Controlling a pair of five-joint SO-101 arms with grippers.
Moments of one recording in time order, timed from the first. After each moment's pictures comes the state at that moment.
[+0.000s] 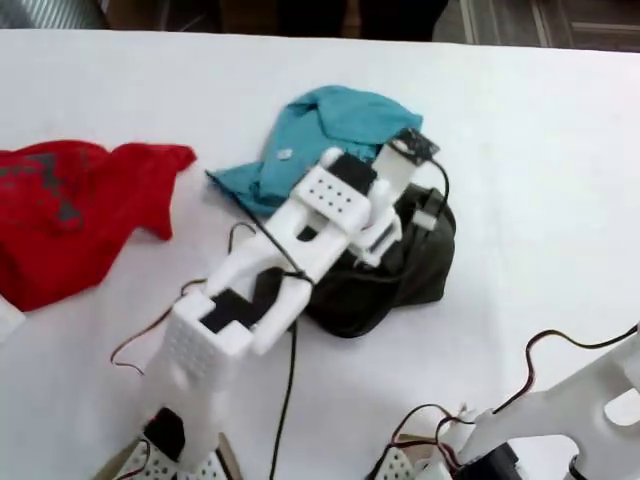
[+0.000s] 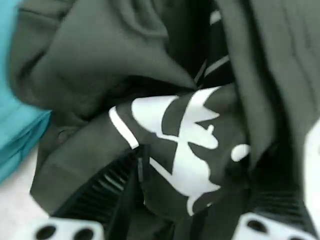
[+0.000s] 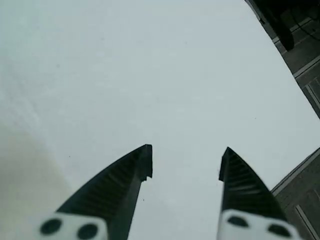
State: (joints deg) left arm 30.3 33.3 -23.7 79.8 -4.1; right arm 54.2 -33.1 1.3 91.0 28.8
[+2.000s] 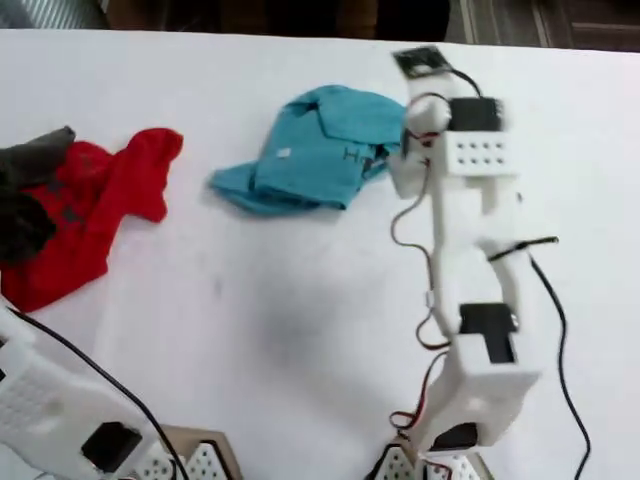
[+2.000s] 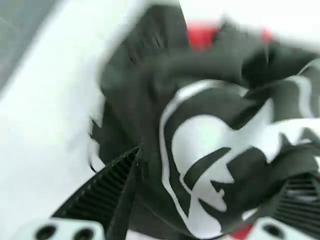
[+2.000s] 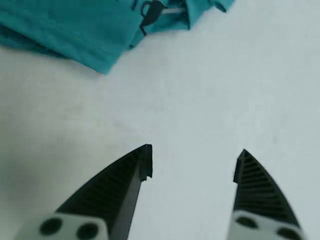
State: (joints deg) left arm -60.0 17.8 -35.7 76.4 -16.7; right arm -8.5 16.8 -27.2 94.8 16.0
